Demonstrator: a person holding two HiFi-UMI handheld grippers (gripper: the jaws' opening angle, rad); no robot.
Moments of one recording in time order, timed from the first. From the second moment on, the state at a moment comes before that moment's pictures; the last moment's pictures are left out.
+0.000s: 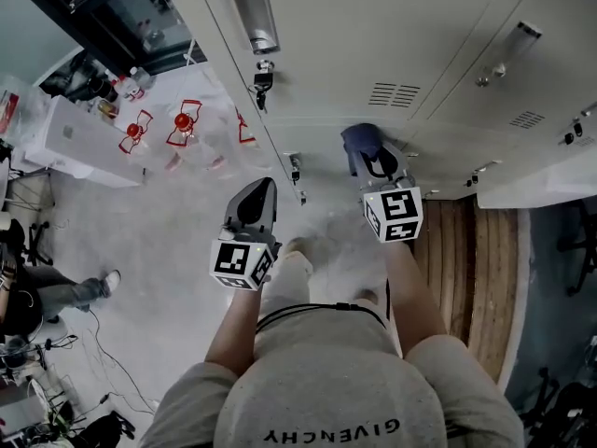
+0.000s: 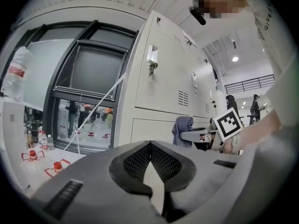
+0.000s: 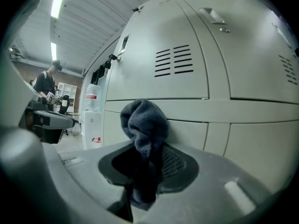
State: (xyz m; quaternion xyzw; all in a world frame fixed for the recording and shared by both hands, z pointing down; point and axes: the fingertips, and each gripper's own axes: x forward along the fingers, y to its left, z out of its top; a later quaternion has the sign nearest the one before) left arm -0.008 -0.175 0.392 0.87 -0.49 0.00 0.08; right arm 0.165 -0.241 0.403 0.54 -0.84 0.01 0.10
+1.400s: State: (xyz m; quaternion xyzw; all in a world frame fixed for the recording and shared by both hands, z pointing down) left arm -0.043 -0.169 0.430 0.85 -0.51 -0.01 0.12; right arm -0.010 -0.244 0.498 0.43 -0.89 0.04 0.14
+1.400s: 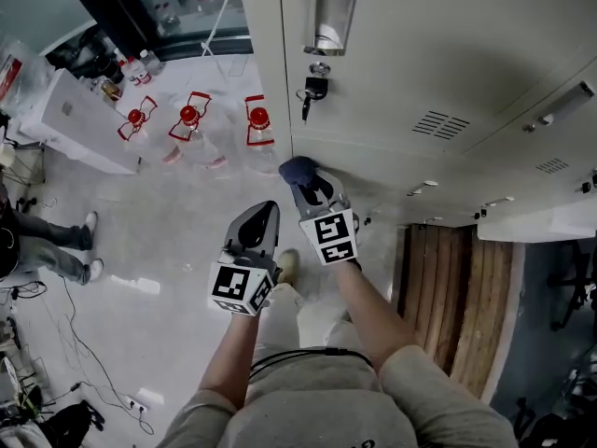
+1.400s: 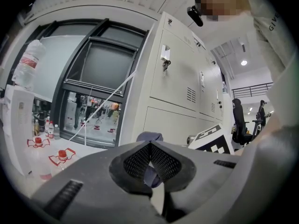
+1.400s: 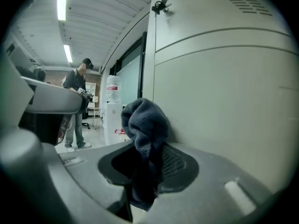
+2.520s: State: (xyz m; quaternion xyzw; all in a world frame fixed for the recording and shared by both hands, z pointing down) left arm 0.034 -0.116 0.473 0.86 -0.49 0.00 0.15; right arm 0.150 -0.243 0.505 0.51 -0.85 0.04 0.14
